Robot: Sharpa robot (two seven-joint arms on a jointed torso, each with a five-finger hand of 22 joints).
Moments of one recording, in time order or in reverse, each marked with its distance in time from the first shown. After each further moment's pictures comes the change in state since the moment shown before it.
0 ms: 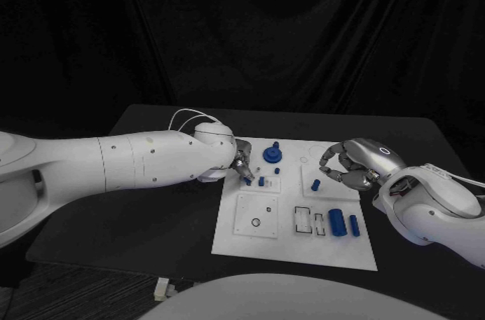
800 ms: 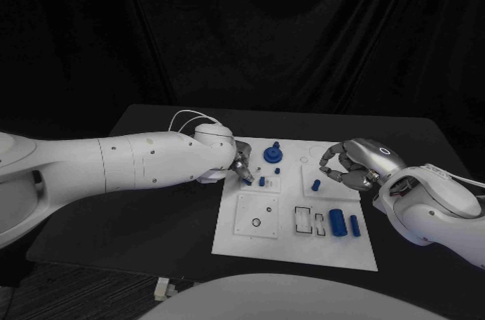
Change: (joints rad) left arm -0.004 -0.003 0.000 0.002 -0.002 0.016 -0.001; left_hand -0.005 -0.005 0.003 -0.005 0.007 0.005 0.001 0.000 -0.001 0.000 0.000 0.000 0.000 0.000 0.000 0.000 0.000 0.000 0.000 0.000 0.000 0.000; right arm 0.000 0.002 0.000 0.000 0.000 0.003 -0.005; right_hand 0.000 0.000 0.000 0.000 0.000 0.000 0.000 0.000 0.000 0.000 0.000 0.000 0.001 0.000 0.000 0.000 0.000 0.000 -0.004 -0.004 -0.004 0.000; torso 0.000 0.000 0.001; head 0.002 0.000
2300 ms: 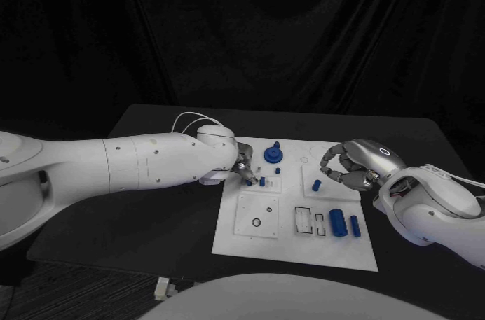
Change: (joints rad) left arm -0.007 0.016 -0.003 -0.015 0.034 -0.004 0.002; left_hand -0.035 0.005 -0.045 0.025 -0.074 0.034 -0.013 0.027 0.029 0.000 0.000 0.000 0.000 0.000 0.000 -0.004 0.000 0.000 0.004 -0.004 -0.010 0.000; right arm -0.001 0.003 0.000 -0.004 0.000 0.007 -0.006; right_hand 0.004 0.004 0.003 -0.003 0.000 0.000 0.000 0.000 0.001 0.000 0.000 0.000 0.000 0.000 0.000 0.000 0.000 0.000 0.000 0.000 -0.006 0.001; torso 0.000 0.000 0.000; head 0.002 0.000
